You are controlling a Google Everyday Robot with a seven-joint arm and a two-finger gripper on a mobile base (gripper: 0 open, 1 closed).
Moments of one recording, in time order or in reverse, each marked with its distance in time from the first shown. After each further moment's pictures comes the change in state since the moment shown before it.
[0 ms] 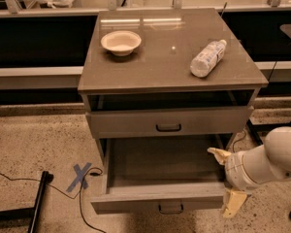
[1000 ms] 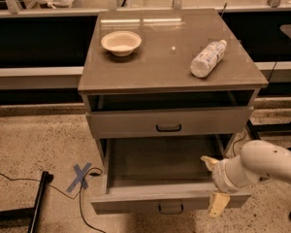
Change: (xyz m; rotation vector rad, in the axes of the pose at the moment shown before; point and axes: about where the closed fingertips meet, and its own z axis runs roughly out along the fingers) arm 0.039 -0.008 0.086 -0.023 0.023 0.090
